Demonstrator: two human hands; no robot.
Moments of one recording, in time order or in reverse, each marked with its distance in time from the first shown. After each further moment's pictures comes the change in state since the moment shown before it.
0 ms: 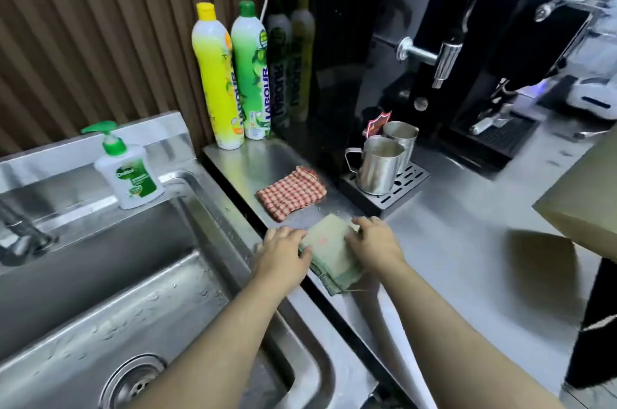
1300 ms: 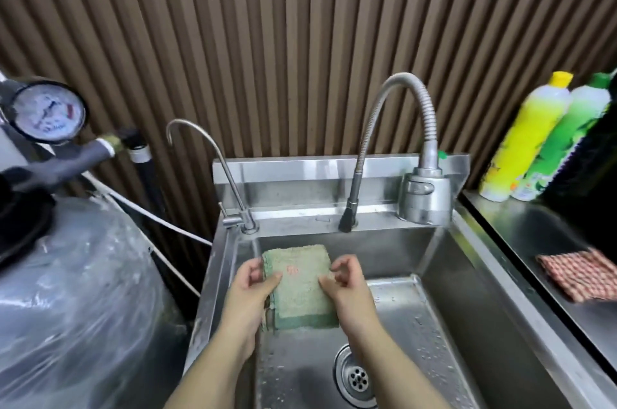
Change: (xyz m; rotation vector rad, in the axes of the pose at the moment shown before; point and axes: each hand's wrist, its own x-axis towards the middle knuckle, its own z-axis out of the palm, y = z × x) left_hand -0.260 -0.340 -0.175 -1.318 0.787 -0.589; right_hand -0.225 -0.372 0.201 1.005 -0.610 -0.274
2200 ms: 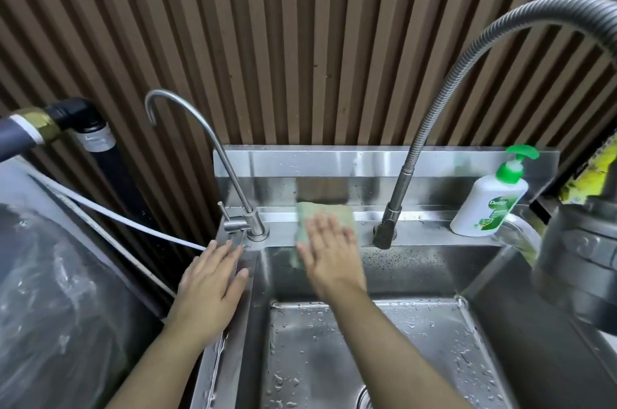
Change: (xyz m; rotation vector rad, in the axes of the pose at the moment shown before) left_hand 0.109 -0.018 -0.074 1.351 0.027 0.402; right_hand 0.158 0.038 0.058 -1.430 -0.111 -0.401
